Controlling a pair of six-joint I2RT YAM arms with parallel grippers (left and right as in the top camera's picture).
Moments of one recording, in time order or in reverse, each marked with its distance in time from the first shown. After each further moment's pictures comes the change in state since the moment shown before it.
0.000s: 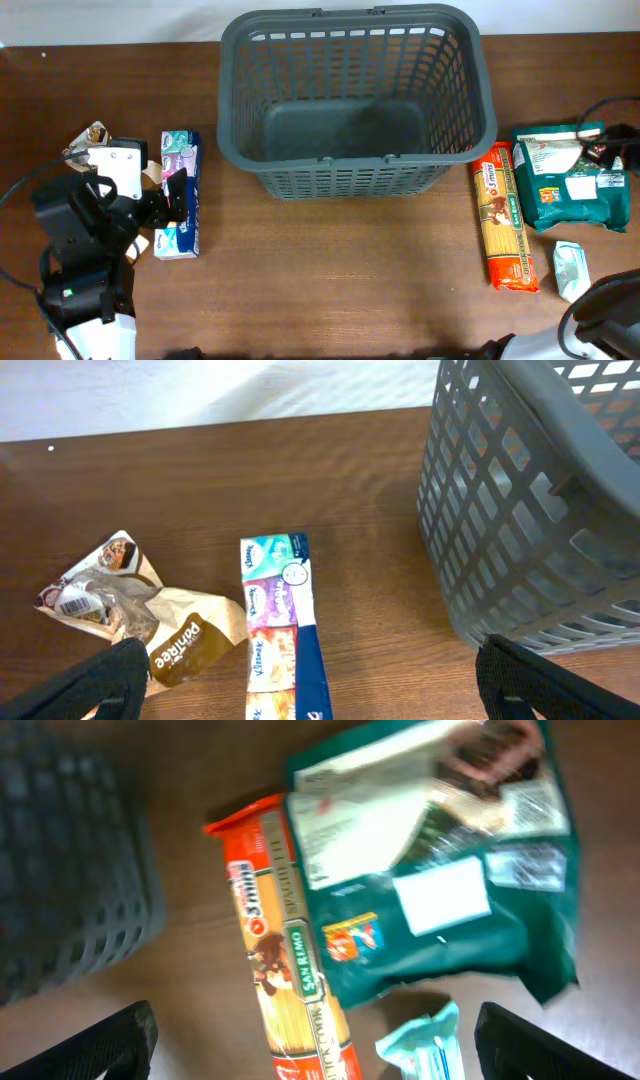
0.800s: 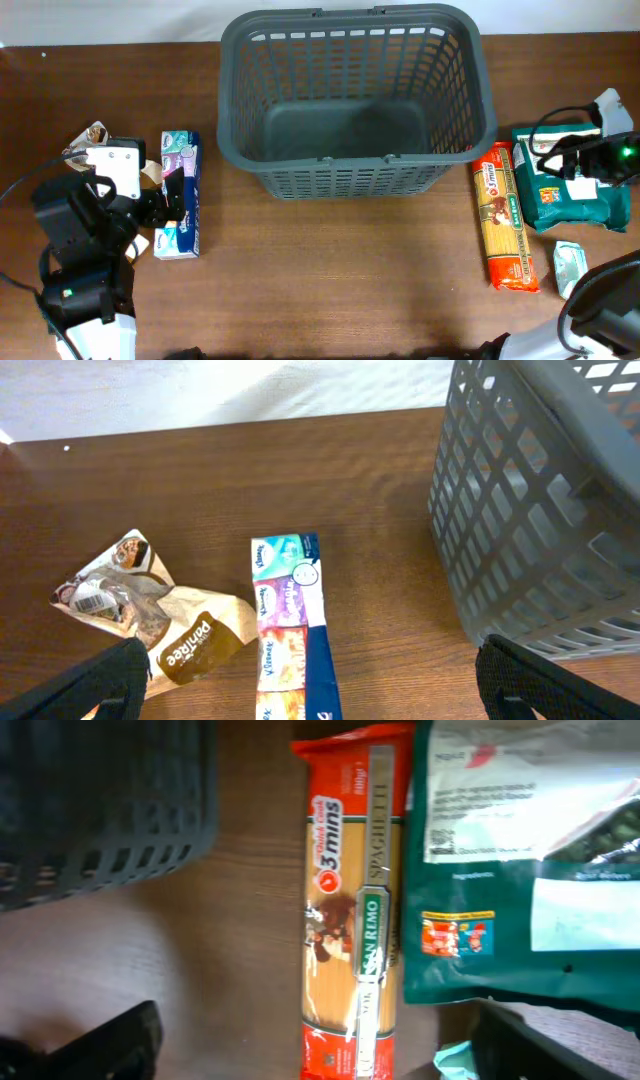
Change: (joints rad) left arm 0.000 0.000 0.000 0.006 -0.025 0.000; right arm 0.115 0.020 -0.069 -0.083 -0.030 -0.163
